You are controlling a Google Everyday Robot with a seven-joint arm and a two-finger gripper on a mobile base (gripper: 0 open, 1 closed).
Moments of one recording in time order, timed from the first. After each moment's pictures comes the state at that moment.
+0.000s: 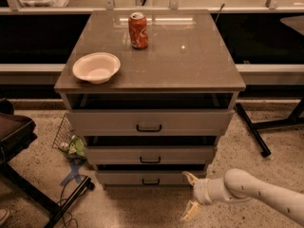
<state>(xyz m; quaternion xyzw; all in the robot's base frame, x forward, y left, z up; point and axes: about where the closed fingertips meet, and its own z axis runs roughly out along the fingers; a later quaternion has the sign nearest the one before) 0.457 -0.130 0.364 -0.60 0.69 0.24 0.33</state>
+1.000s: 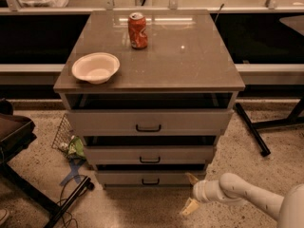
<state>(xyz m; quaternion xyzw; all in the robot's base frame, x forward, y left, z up) 0.509 -0.153 0.248 -0.57 0.72 0.22 0.33</state>
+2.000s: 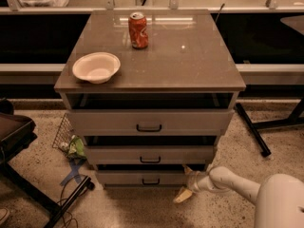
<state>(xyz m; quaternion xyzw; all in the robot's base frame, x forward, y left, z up) 0.575 -0.145 0.216 -0.55 0.74 0.19 0.34</state>
